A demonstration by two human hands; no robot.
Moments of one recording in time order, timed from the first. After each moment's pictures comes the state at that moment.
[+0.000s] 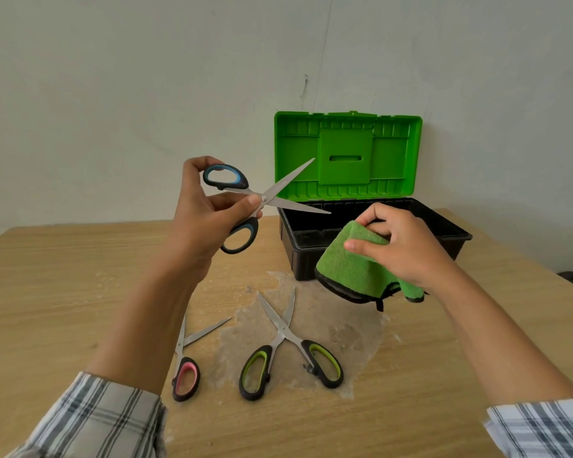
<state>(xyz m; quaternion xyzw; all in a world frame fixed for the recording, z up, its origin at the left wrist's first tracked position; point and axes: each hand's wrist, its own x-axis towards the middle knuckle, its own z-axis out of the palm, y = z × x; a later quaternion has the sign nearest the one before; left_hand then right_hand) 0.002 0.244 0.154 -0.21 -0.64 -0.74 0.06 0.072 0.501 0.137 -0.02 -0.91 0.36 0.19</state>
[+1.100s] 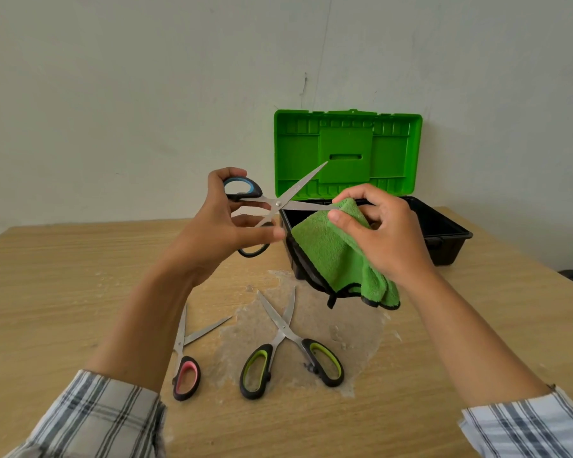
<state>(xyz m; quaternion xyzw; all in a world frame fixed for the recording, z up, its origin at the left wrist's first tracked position) -0.001 0.244 0.150 -0.26 -0.68 -0.68 -0.07 0.067 0.470 0.138 0.04 -0.84 0.44 0.32</state>
